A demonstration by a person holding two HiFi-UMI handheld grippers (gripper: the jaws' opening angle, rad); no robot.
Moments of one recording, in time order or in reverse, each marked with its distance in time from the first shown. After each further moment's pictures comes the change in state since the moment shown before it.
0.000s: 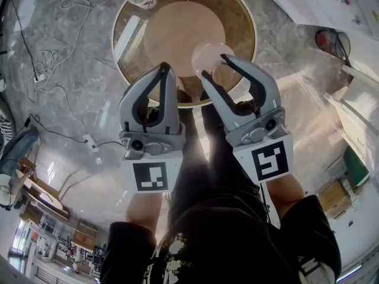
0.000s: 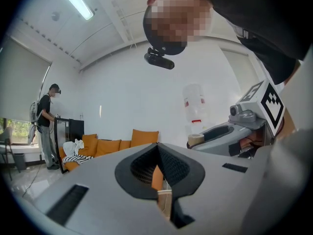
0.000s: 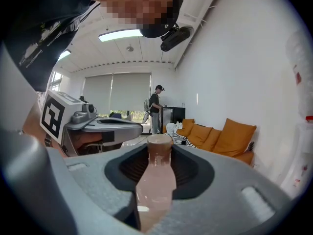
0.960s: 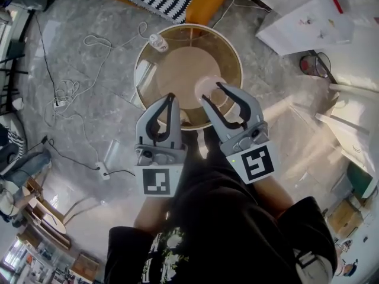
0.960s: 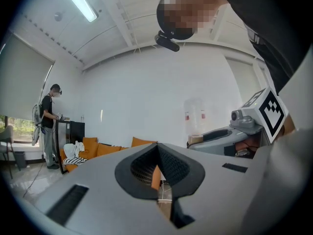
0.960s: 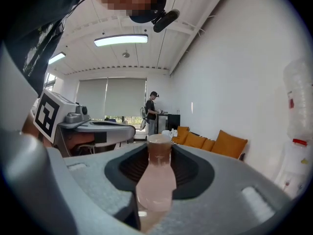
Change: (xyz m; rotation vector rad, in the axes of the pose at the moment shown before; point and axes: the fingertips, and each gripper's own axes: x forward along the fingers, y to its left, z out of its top) left arm -0.063 0.002 0.174 -0.056 0.003 -0.010; right arm -0.066 0.023 0.176 0.020 -0.040 -0.083
